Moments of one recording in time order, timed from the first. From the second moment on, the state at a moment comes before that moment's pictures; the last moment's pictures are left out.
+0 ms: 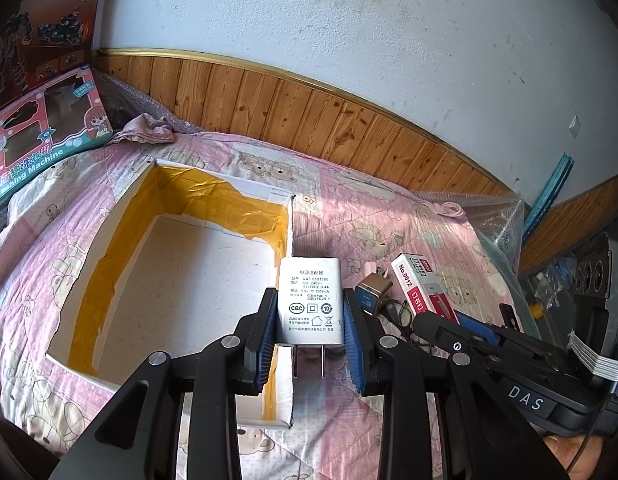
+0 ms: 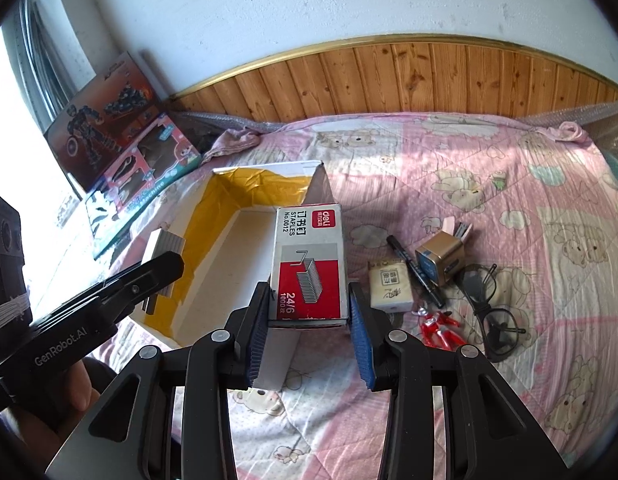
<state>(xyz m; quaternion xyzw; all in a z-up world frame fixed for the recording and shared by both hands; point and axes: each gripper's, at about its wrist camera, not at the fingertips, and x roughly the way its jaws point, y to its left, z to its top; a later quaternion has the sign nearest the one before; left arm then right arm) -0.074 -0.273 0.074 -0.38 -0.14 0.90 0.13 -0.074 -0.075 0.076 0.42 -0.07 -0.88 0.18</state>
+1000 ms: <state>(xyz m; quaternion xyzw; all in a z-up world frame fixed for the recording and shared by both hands) -0.093 -0.342 0.056 -0.38 -0.17 0.91 0.06 -0.107 -0.172 0.072 0.43 -0.02 -0.87 0.25</state>
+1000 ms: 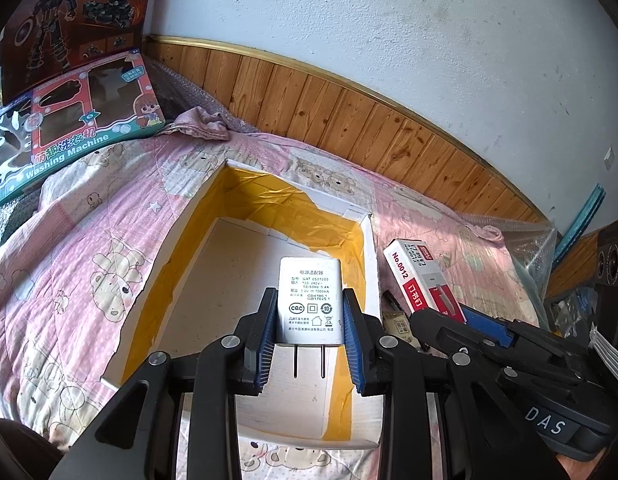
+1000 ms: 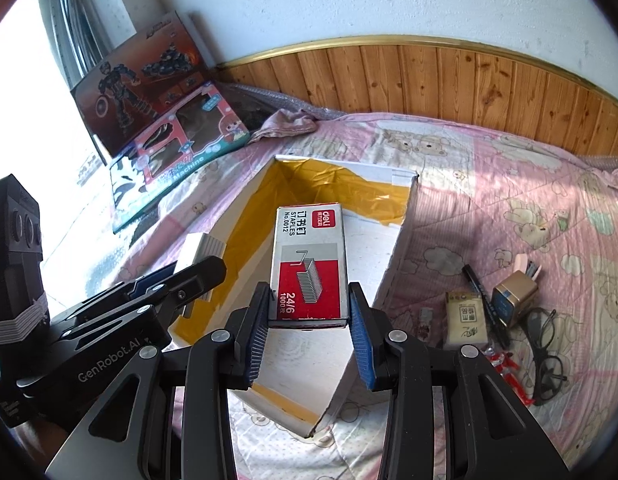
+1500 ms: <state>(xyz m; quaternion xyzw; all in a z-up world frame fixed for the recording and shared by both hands) -0.115 -0.369 0.051 -0.40 -0.16 0.90 0.03 -0.127 -0.214 0.050 0.45 0.03 -0.85 0.26</state>
